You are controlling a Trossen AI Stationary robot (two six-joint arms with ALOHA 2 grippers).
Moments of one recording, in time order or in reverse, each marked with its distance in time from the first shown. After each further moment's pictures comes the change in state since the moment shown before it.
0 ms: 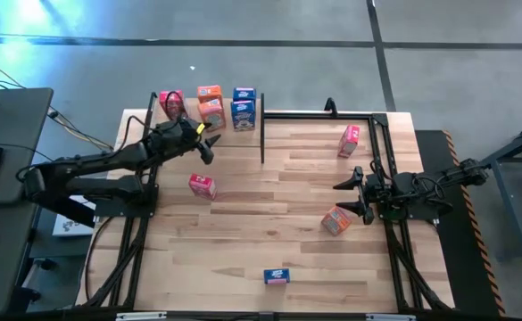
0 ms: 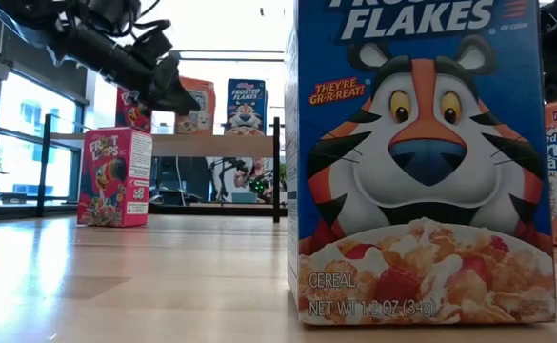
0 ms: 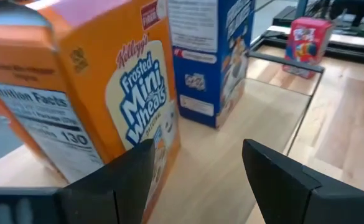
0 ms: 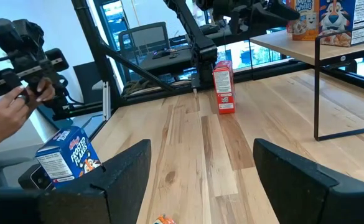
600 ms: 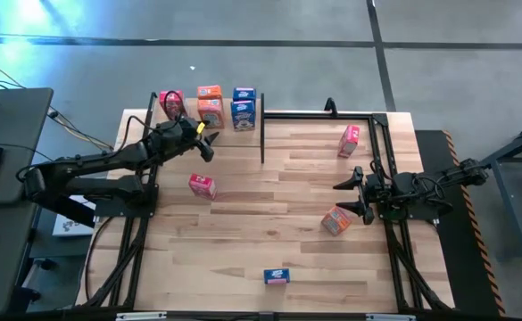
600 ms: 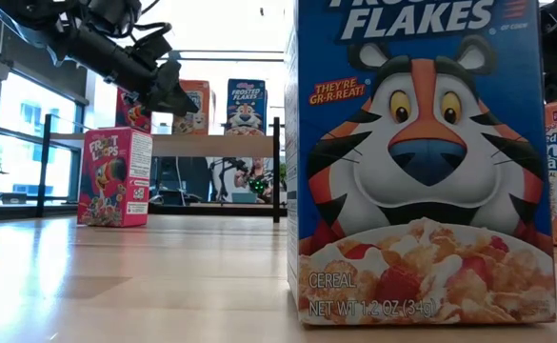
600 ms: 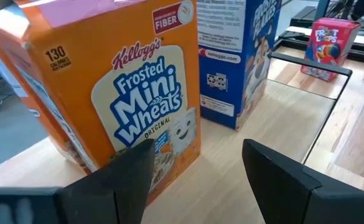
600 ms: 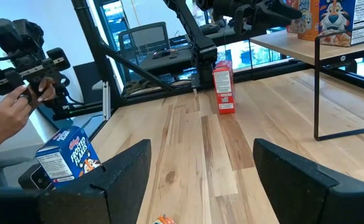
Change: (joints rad) left arm 0.003 0.003 0.000 0.001 -0.057 -0.013; right arm 0.000 0.000 0.000 0.000 0.000 0.000
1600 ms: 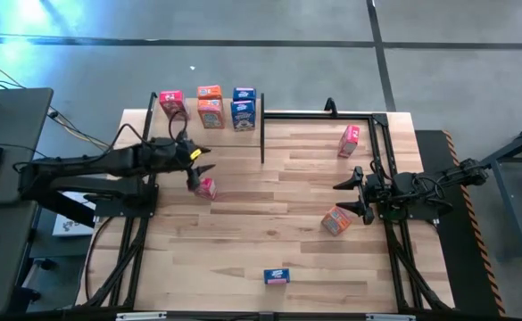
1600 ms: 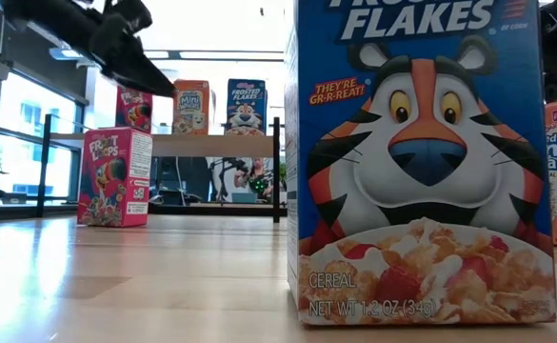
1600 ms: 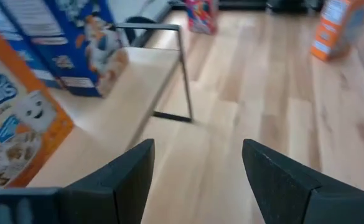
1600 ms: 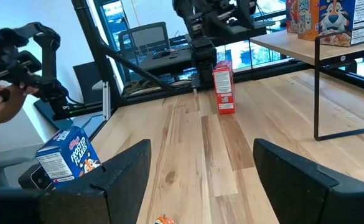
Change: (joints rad) left arm -0.285 -0.191 0.079 -0.426 0.101 0.062; right arm 0.000 0.000 0.000 0.000 0.000 0.000
